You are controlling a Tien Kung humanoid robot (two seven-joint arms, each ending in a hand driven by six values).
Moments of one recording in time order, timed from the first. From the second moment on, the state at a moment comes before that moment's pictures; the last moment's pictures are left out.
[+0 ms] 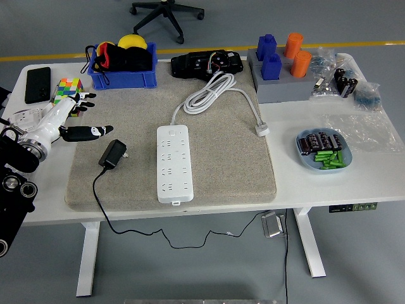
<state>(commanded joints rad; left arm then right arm) -0.26 0.25 -1.41 -1.39 1.88 -0.13 0.26 0.02 -0.24 1.37 0.39 -1.39 0.05 -0.24</state>
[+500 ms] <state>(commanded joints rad) -0.26 0.25 -1.40 -1.41 1.88 -0.14 0.26 0.01 -0.23 1.38 0.39 -1.39 0.05 -0.24</state>
